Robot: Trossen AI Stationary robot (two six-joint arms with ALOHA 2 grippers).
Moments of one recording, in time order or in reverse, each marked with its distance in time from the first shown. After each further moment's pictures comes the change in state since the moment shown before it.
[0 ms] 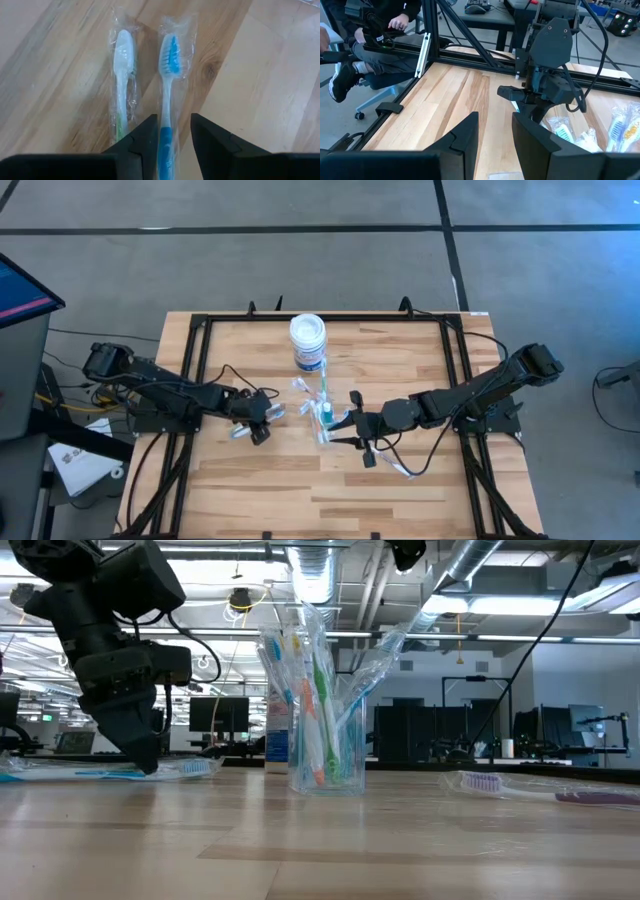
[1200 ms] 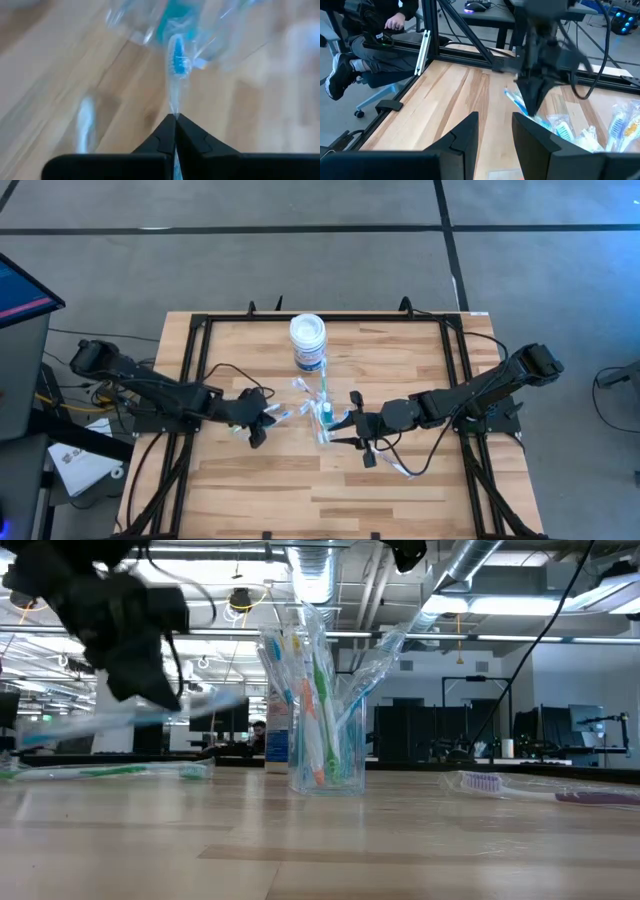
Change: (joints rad) left arm -0.110 -0.186 -0.002 0.091 -0.117 -0.001; right arm 0.000 0.000 0.000 -0.011 0.000 0.000
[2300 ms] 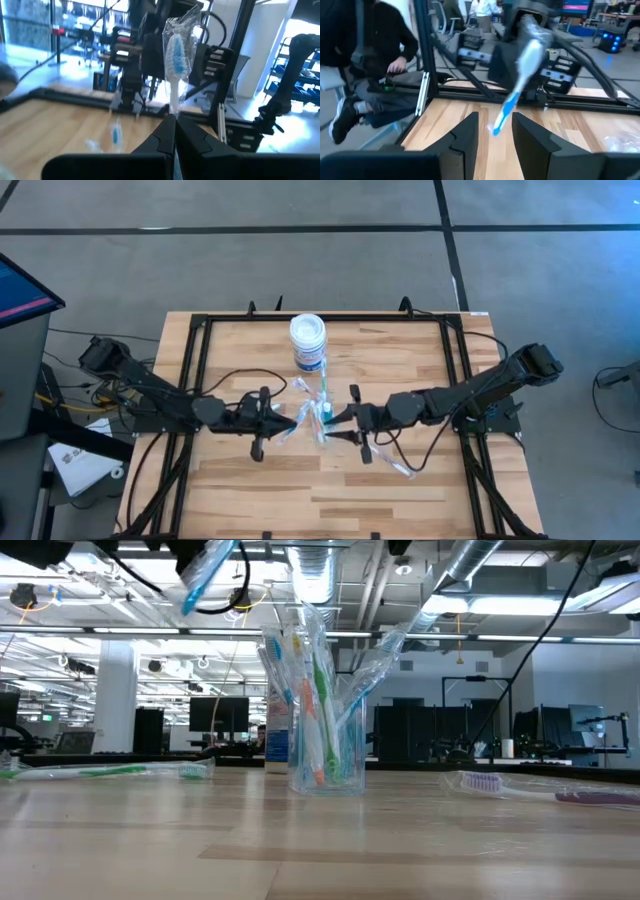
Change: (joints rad) left arm -0.154 0.089 0.000 0.969 -0.152 0.496; right arm -0.023 0.000 0.000 0.175 -0.001 0.053
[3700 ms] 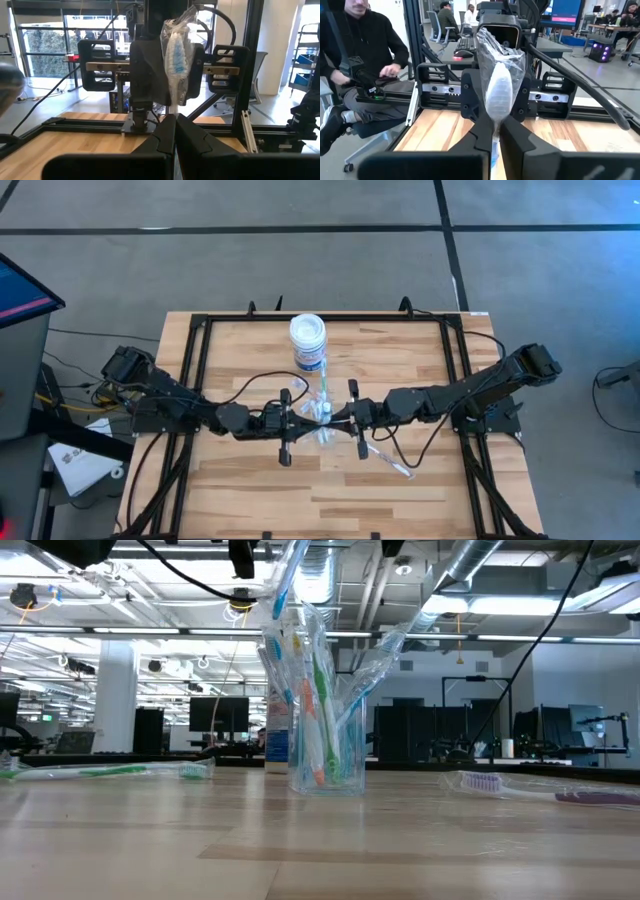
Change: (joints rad) left arm 0.040 0.299 0.192 0.174 -0.013 0.194; right arm -0.027 0.015 0.000 0.068 -0.003 -0.024
